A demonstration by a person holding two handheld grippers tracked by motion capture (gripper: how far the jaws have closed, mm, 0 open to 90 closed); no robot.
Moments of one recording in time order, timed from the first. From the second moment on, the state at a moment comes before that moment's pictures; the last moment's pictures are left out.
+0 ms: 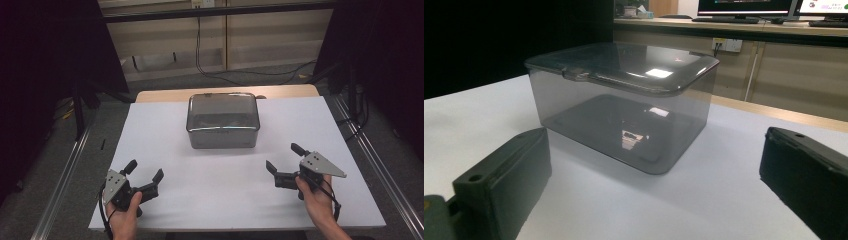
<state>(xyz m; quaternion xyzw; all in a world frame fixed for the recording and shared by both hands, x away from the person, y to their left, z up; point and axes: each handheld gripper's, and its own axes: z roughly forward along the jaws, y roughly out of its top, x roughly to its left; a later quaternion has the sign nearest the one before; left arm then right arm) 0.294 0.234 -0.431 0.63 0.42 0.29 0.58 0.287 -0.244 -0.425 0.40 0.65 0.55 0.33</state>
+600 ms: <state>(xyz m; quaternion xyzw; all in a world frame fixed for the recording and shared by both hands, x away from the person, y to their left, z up) 0.296 0.234 -0.433 0.63 0.42 0.29 0.58 0.309 -0.228 -0.416 0.39 0.65 0.57 0.31</state>
